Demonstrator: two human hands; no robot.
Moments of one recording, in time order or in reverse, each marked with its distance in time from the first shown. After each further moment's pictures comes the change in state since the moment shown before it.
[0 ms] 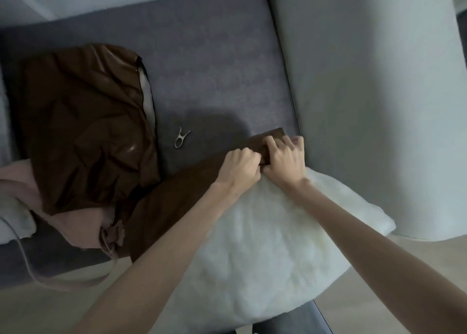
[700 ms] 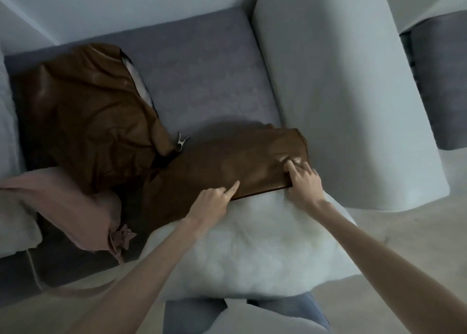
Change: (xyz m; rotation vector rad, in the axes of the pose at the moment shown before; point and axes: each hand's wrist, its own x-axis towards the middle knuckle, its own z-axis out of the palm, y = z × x) left_hand -0.132 -0.033 0.000 0.091 -0.147 0.156; right_hand -0.106 0.012 -0.047 -0.040 -0.189 0.163
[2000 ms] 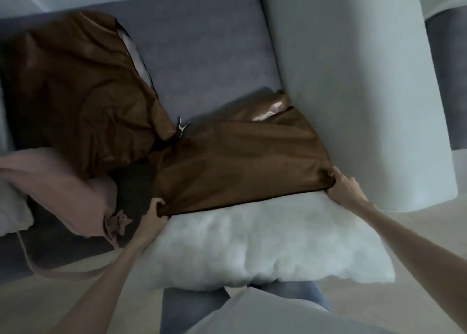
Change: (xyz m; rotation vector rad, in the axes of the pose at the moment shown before) left_hand -0.092 -0.106 0.096 -1.041 -0.216 -0.867; right_hand 0.004 0.106 0.045 0.219 -0.298 0.384
